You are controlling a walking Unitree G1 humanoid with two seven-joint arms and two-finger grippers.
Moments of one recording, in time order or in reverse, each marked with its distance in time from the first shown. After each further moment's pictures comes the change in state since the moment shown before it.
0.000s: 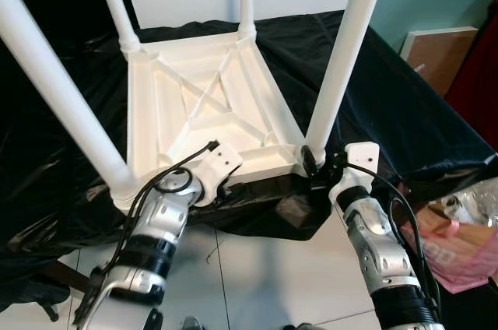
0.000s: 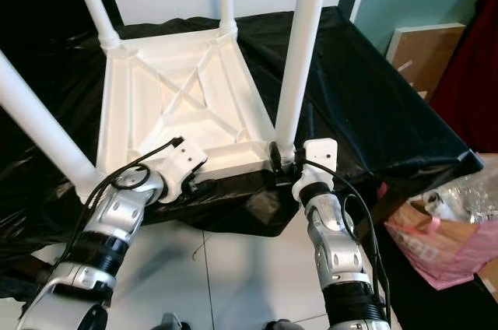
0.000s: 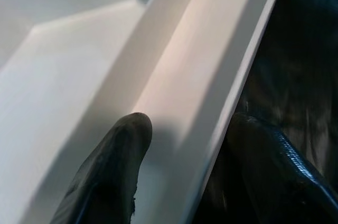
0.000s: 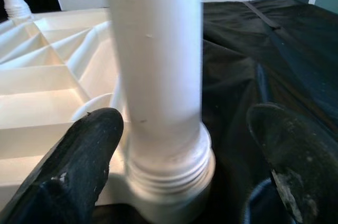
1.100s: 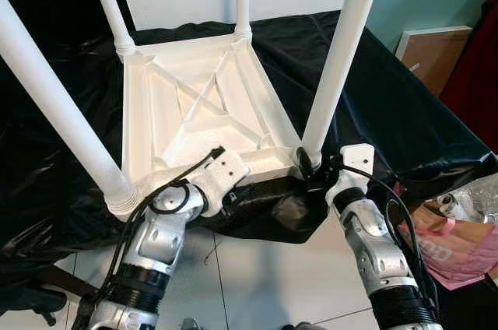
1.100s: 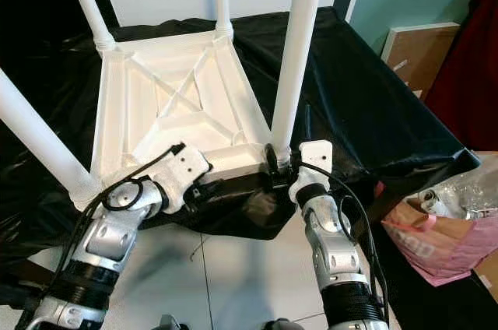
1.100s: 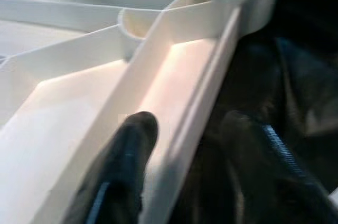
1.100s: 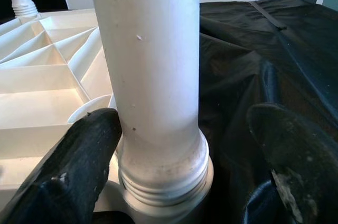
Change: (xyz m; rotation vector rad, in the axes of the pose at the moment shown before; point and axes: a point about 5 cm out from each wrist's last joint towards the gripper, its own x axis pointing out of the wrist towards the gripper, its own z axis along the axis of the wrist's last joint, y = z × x) left arm -0.037 -0.025 0.000 0.009 -0.158 0.024; right arm -0.002 0.004 -0.003 -0.007 0.001 0.041
